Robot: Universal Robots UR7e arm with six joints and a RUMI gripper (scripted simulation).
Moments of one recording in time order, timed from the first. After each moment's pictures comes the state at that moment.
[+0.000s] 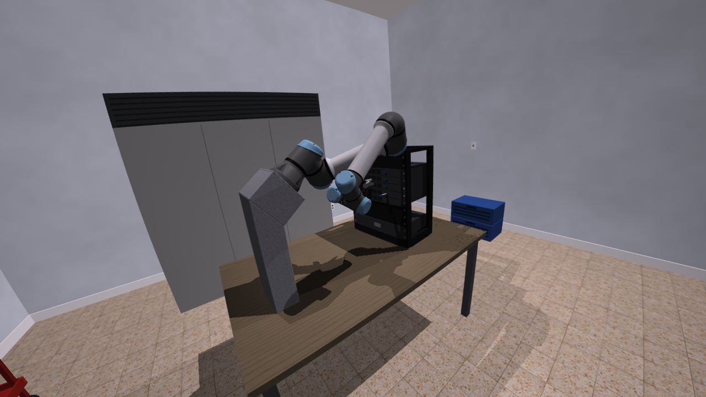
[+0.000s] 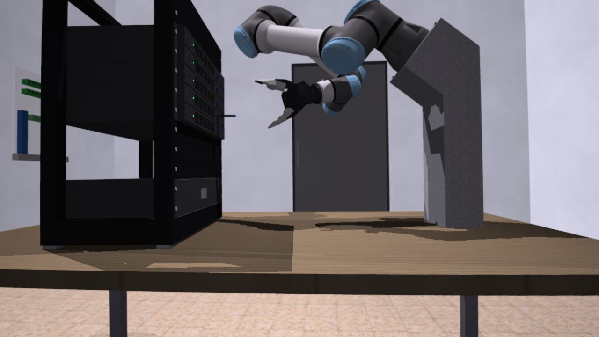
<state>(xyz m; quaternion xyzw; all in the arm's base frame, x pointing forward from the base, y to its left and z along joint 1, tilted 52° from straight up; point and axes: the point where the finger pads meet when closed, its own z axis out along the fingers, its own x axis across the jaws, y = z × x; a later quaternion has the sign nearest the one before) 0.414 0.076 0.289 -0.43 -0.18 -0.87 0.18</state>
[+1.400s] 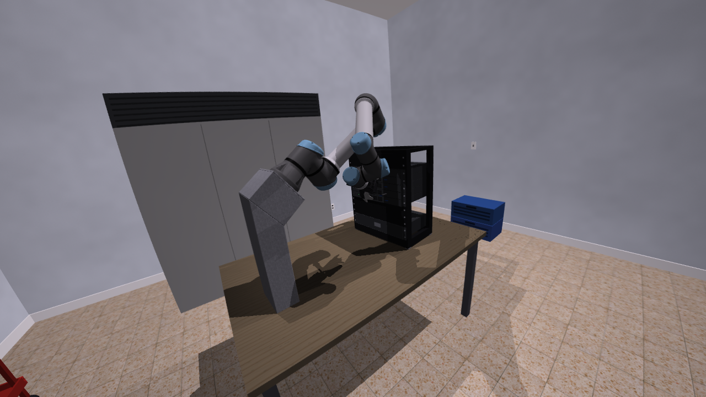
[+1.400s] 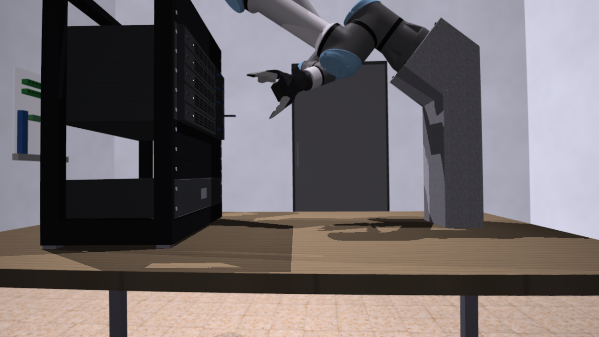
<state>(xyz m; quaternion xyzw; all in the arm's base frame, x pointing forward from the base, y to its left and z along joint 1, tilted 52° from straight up) 0.400 0.074 0.312 -0.49 -0.26 -0.80 0.22</state>
